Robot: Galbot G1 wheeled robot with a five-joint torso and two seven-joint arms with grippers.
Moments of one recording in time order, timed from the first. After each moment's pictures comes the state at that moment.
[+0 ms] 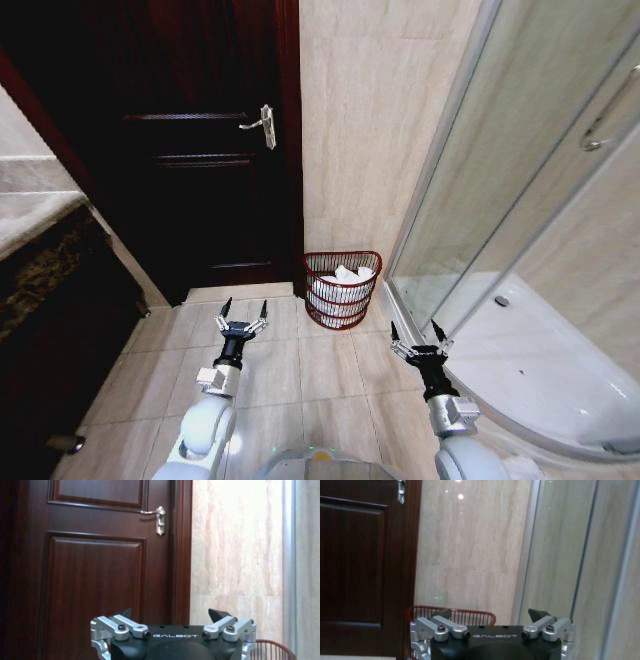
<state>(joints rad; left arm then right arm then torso) 1.57 -1.37 -0.52 -1.98 -0.18 -0.28 -0.01 -1.77 1.34 0.52 2.20 0.06 0.07 0.13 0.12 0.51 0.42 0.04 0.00</state>
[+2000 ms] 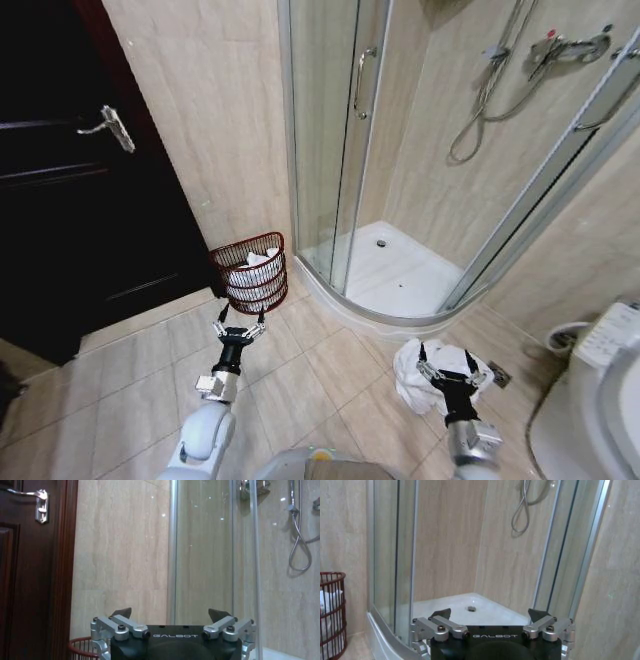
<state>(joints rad) 1.58 -1.40 -0.53 -1.94 -0.15 -0.34 -0.02 -1.88 1.43 0.63 2.18 0.07 0.10 0.21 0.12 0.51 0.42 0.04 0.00</state>
